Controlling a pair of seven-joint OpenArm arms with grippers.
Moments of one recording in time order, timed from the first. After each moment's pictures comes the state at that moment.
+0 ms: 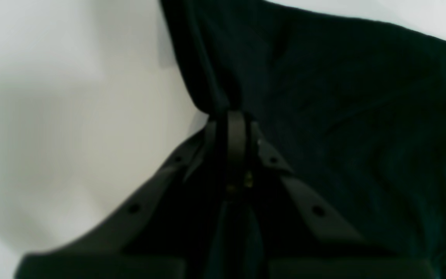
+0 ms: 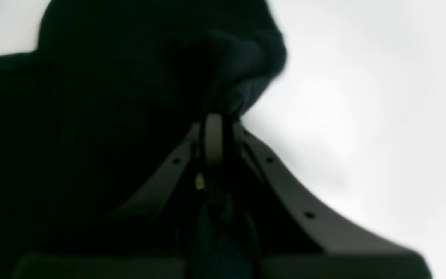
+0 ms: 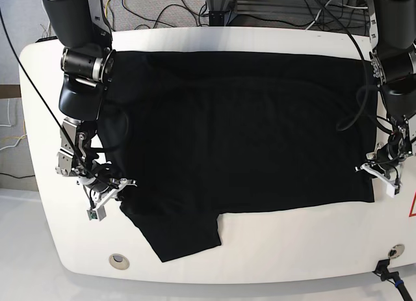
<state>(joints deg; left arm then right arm) -35.3 -29.6 -10.0 25.3 -19.7 -28.9 26.1 33.6 12.6 15.8 42.0 12.6 31.5 -33.8</state>
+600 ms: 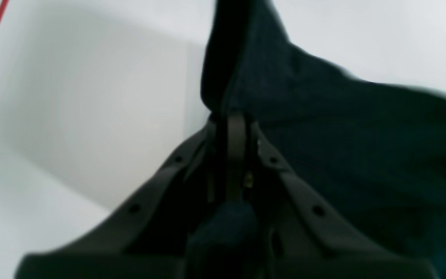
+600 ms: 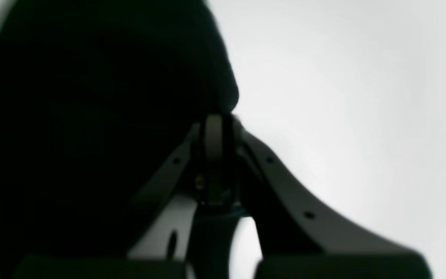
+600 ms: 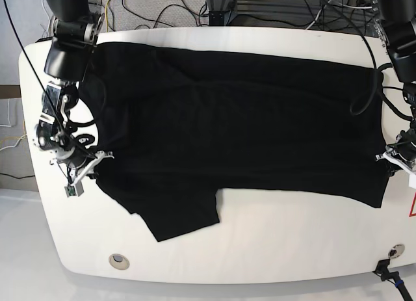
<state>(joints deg) -18.1 -32.9 -20.1 54.0 -32.6 -33.8 36.2 18.3 18.3 15.8 66.9 16.7 30.2 -42.1</state>
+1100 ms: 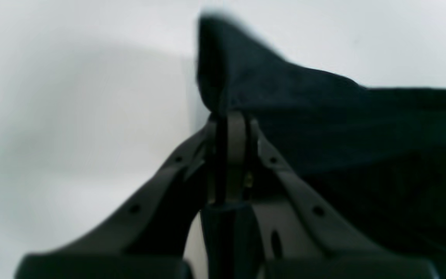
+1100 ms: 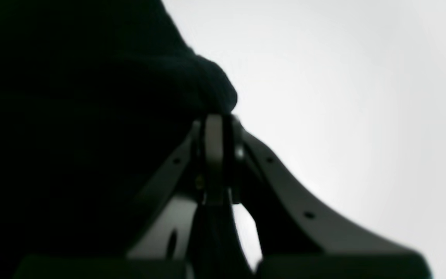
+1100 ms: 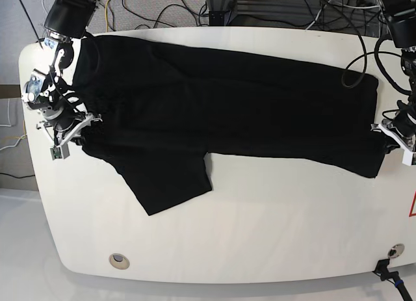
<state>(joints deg) -1.7 -33.7 -22.5 72.8 -35.4 -33.6 39.8 0.9 17.4 26.5 84.3 18.8 31.4 -45.9</state>
